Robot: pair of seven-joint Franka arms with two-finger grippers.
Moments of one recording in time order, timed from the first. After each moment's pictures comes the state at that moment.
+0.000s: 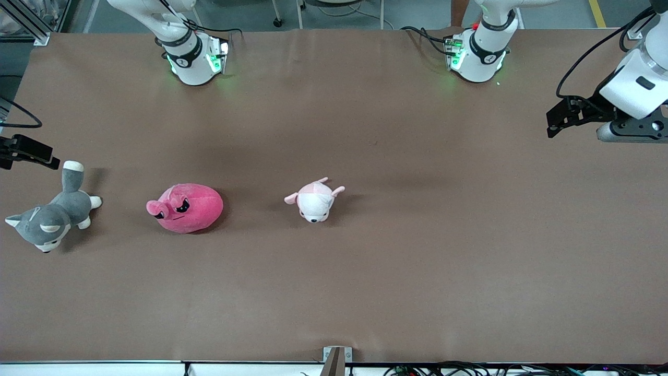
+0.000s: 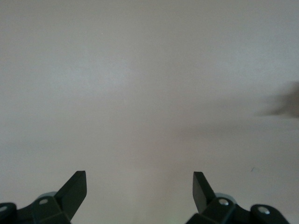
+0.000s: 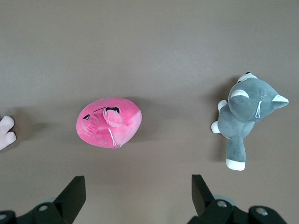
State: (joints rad) left arm 0.00 -0.04 -0.14 -1.60 0.02 1.58 -0.07; right arm -0.05 0.20 -0.05 -1.30 0.02 1.46 -0.07
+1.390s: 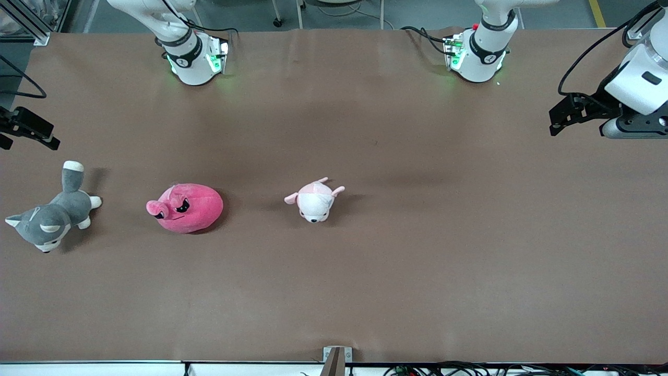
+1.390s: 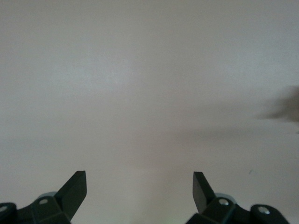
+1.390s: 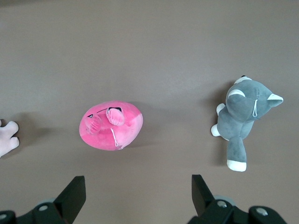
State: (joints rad) left arm 0.00 -0.04 -0.14 -1.59 0.02 1.57 -0.09; right arm -0.04 -0.02 -0.05 -1.57 0.02 1.61 -0.06
